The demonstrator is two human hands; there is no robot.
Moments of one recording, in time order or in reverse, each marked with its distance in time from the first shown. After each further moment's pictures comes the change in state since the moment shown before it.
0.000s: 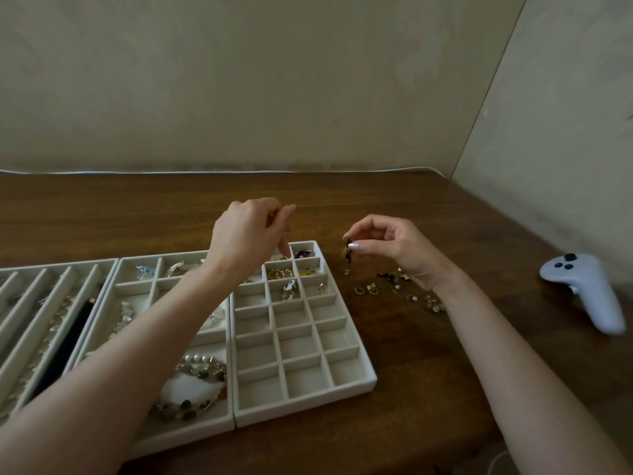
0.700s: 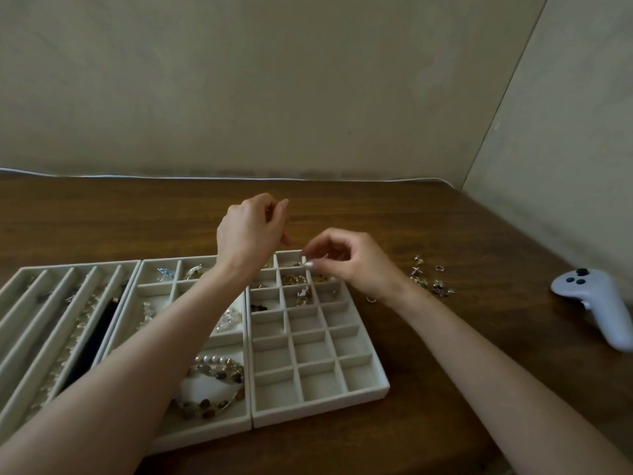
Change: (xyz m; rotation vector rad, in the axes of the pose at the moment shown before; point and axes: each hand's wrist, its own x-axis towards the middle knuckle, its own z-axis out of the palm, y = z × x) left_hand 0.005 -0.008 -0.006 -0.056 0.143 -0.189; right_hand 0.010 -0.025 0.066 -0.218 -0.053 -0.054
